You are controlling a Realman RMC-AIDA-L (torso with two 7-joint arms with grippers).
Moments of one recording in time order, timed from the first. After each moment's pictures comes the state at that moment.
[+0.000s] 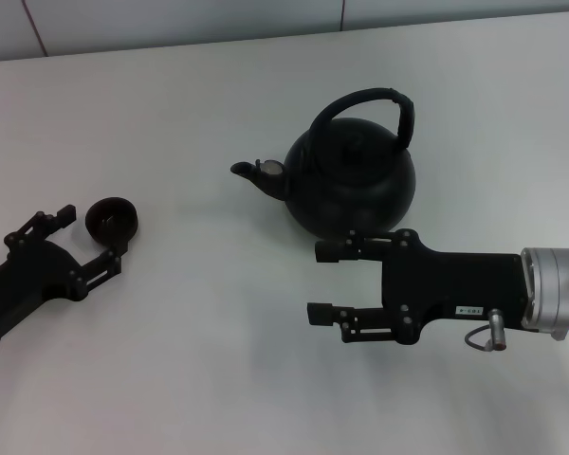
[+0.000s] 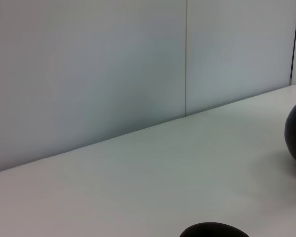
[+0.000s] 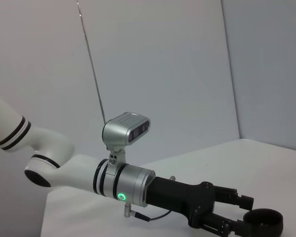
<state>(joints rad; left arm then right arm) -0.40 -2.08 0.74 0.19 1.49 1.14 -0.59 0.31 2.09 -1.15 -0.62 -1.57 -1.58 1.10</state>
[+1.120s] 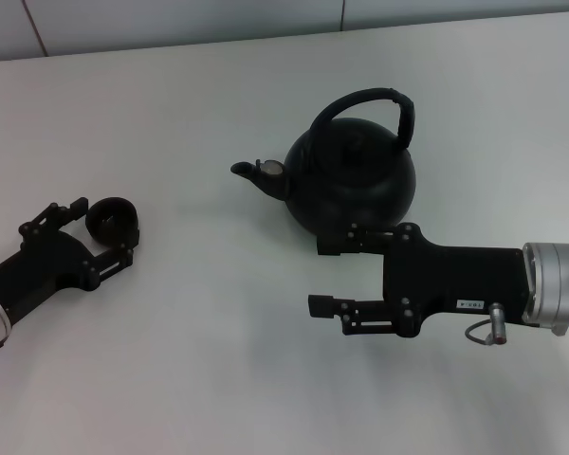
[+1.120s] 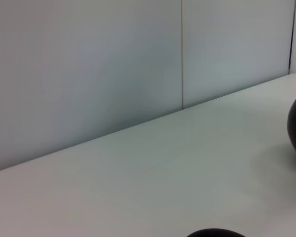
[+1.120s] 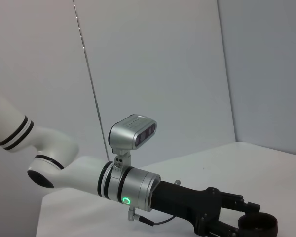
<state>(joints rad) -0.45 -2.08 0.74 0.17 1.49 1.09 -0.58 0.31 2.09 -1.14 -0.62 -1.56 -1.58 1.10</state>
